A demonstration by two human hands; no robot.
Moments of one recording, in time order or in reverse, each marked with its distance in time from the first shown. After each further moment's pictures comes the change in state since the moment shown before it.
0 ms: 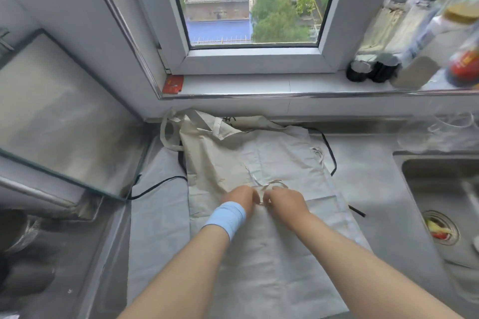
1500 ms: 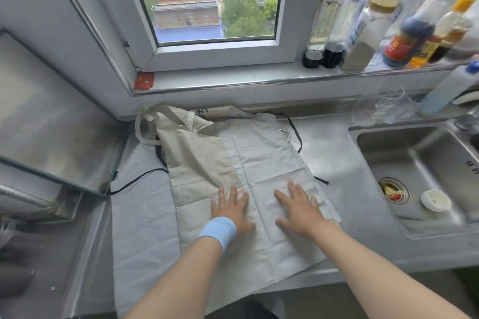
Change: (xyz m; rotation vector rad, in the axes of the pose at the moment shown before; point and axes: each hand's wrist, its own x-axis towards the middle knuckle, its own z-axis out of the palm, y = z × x) left_hand -0.046 0.010 0.088 0.243 -0.117 0.020; right_hand -0.122 0.049 0.021 0.169 -0.169 0.273
